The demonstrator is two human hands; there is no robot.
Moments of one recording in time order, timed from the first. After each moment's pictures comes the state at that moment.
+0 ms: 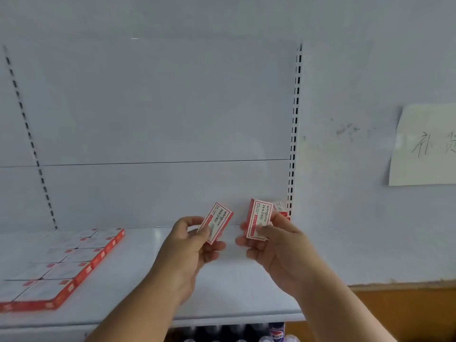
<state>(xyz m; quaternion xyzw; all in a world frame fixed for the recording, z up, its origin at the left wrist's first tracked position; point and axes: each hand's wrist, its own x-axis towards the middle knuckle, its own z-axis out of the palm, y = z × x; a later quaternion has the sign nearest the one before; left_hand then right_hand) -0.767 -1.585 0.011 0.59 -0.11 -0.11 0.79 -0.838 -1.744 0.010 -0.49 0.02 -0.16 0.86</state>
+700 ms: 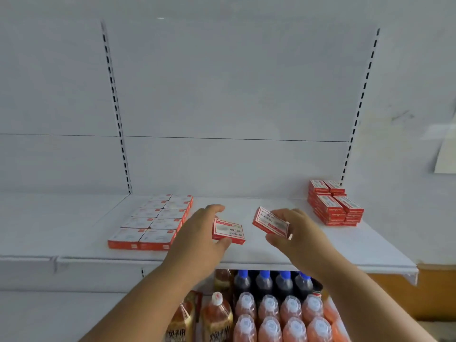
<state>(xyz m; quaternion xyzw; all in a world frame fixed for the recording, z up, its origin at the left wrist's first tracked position) -0.763 -1.412 -0.009 0.89 -0.26 0.12 0.35 -0.831 -1.615 -0.010 -0.92 0.10 -0.22 0.32</state>
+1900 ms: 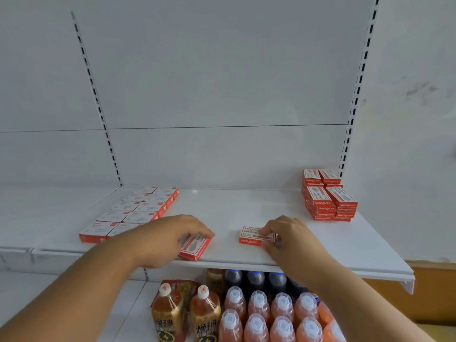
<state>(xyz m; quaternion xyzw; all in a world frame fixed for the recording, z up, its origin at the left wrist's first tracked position) -0.732 -1.426 0.003 0.93 -0.35 -0.09 0.09 -0.824 -1.685 -0.049 -0.95 0.00 -0.21 0.22</state>
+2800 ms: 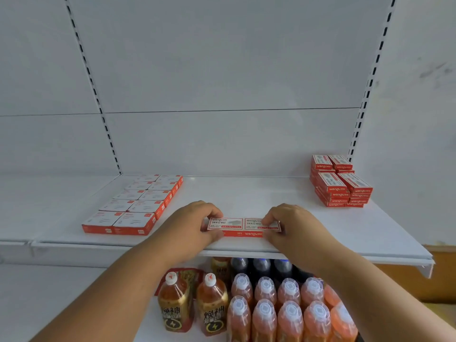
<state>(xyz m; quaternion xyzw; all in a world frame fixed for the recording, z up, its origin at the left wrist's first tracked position) -0.736 -1.442 -0.025 0.92 -0.30 0.02 0.26 -0.818 -1.662 -0.042 -0.96 -0.02 -0.19 0.20</state>
